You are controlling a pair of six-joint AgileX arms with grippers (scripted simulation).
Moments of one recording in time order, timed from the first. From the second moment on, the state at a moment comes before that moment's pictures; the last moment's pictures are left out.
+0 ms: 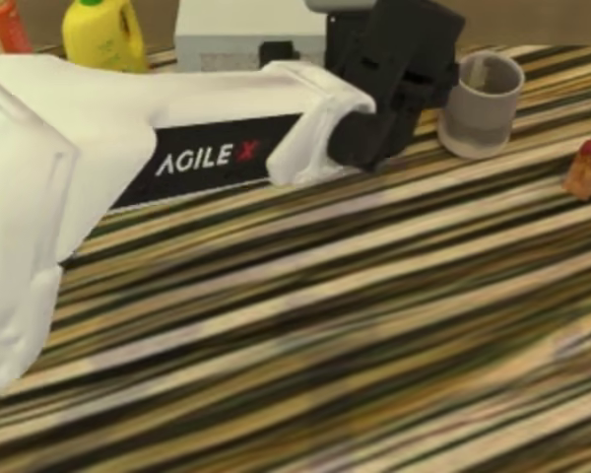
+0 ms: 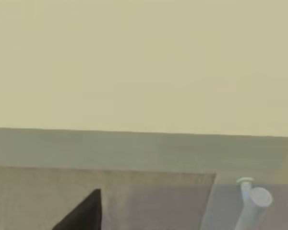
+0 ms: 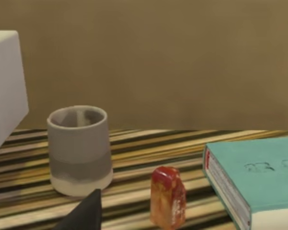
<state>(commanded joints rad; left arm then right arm) -0.78 2.16 1.63 -0.05 -0.69 -0.39 0.00 0.00 0.00 0.00 0.00 0.00</state>
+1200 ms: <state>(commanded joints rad) -0.71 2.29 1.75 -0.02 -0.64 -0.35 0.00 0.00 0.00 0.00 0.00 0.00</state>
